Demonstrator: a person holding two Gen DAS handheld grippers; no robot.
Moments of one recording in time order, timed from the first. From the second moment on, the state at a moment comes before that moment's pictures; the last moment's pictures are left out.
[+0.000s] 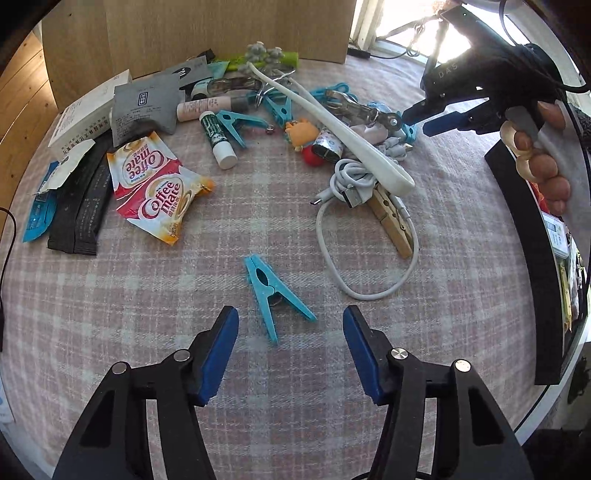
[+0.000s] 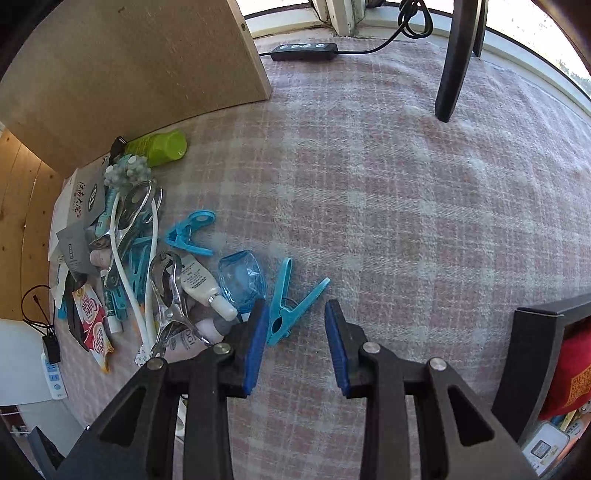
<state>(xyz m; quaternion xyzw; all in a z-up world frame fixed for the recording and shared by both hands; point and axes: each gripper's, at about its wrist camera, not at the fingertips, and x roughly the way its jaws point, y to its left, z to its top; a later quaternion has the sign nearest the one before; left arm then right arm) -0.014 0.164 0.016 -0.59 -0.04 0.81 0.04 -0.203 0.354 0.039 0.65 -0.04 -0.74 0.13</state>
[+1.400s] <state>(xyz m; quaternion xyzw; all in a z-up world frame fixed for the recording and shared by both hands) -0.031 0.168 0.042 -0.56 -0.03 0.82 0.05 -0.162 0.354 0.045 0.65 0.06 -0.75 0.15</state>
